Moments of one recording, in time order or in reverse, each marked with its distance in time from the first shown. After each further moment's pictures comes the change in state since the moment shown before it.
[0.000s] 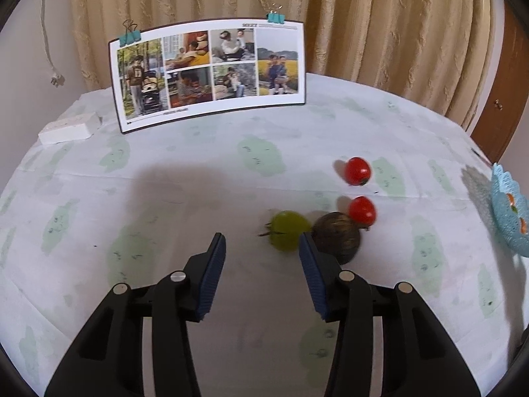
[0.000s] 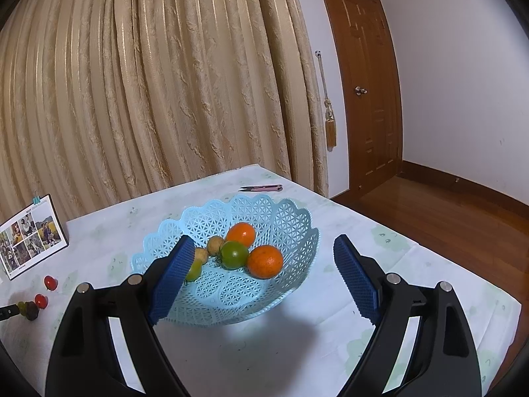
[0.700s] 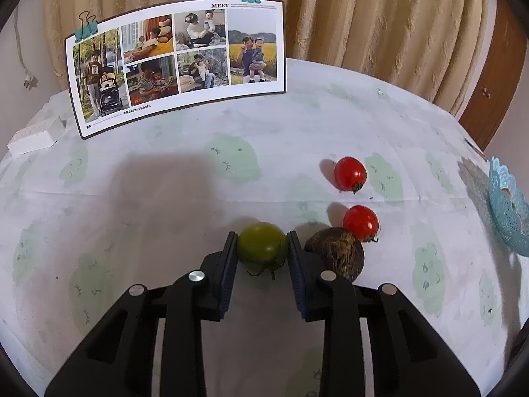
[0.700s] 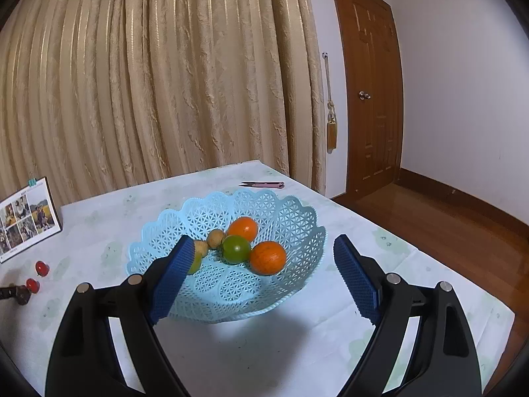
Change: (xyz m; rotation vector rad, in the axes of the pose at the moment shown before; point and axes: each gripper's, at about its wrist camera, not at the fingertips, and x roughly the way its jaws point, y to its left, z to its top) left arm 0.036 -0.010 0.019 0.035 0.051 -0.092; right arm 0.004 0.015 -0.004 -0.075 0.012 -0.023
